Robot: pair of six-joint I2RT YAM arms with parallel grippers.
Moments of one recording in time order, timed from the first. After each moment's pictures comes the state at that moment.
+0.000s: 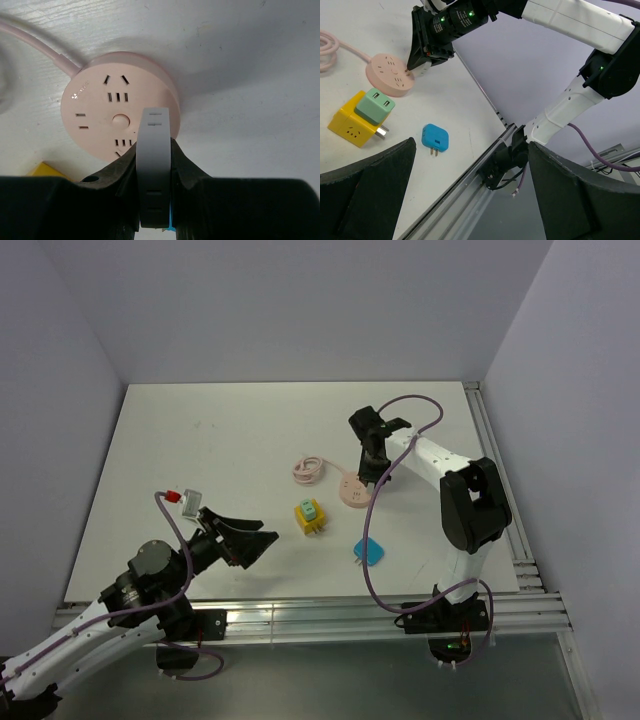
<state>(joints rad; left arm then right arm) -0.96 0.23 0.38 -0.08 -0.08 -0.80 0.45 1.81 1.35 -0.84 0.20 0.65</state>
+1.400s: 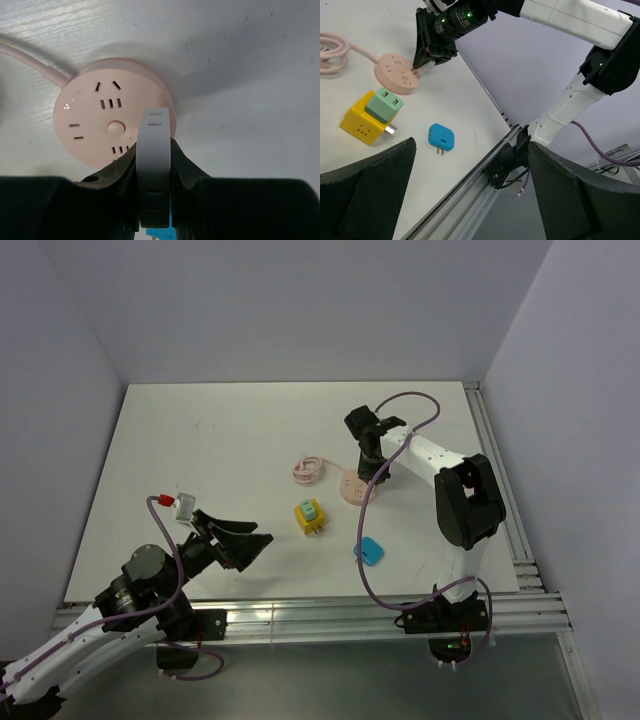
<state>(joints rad) -0.96 0.16 0.38 -0.15 -0.10 -0.78 0.46 1.85 1.38 -0.86 0.29 0.66</state>
